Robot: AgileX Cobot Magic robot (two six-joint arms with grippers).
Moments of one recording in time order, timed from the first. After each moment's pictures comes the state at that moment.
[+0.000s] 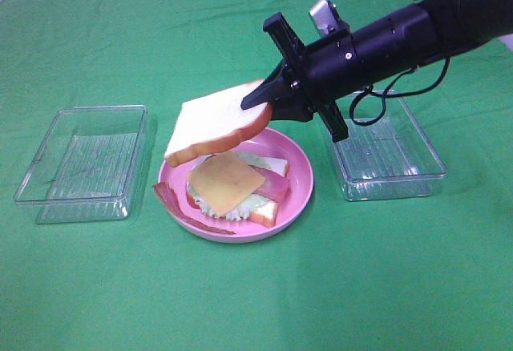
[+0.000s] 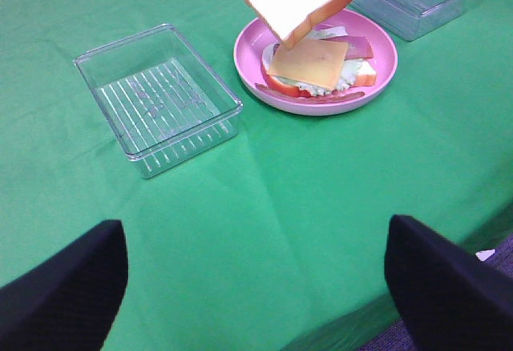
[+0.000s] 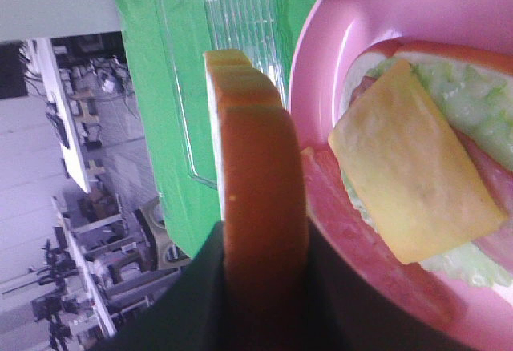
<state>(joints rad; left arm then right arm) -0.51 0.00 -0.50 -0.03 1.05 0.00 0.29 2.00 -1.23 1.33 0.82 -0.41</state>
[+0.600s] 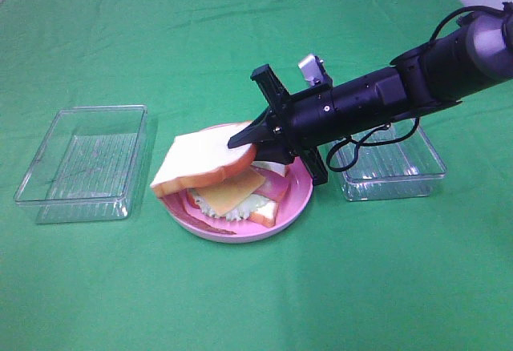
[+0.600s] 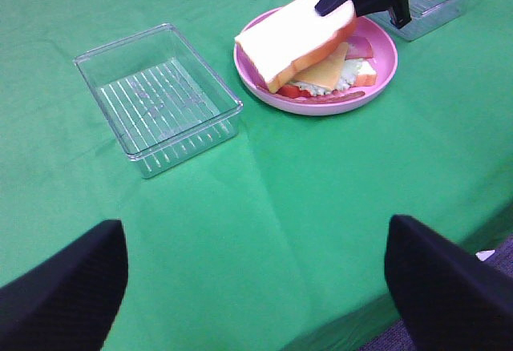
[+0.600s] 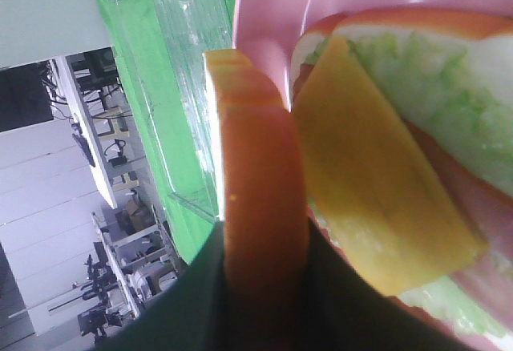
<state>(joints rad) -0.51 0.00 -0.50 -0.03 1.05 0.00 0.34 2.11 -1.13 1.56 0.76 -0.58</state>
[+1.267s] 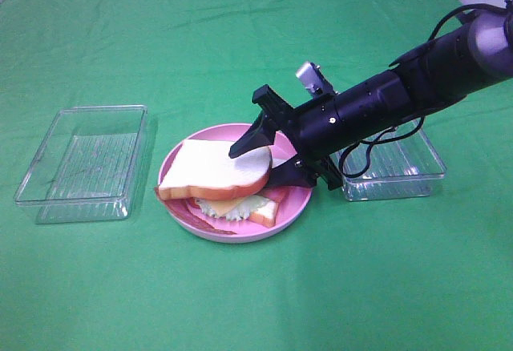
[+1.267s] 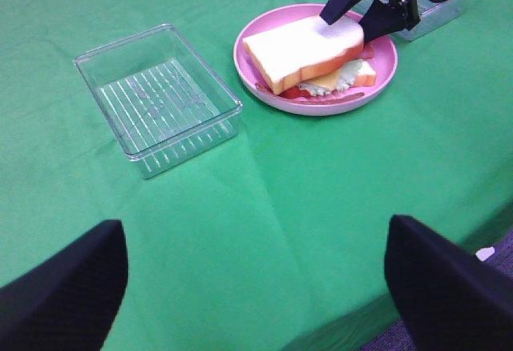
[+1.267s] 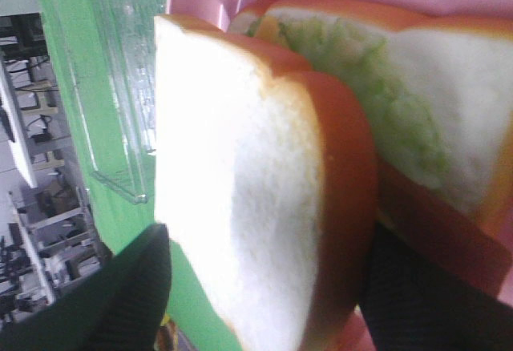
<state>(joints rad) -0.51 0.00 -0.50 -0.03 1.05 0.00 0.34 2.10 -1.13 1.38 0.73 -0.58</state>
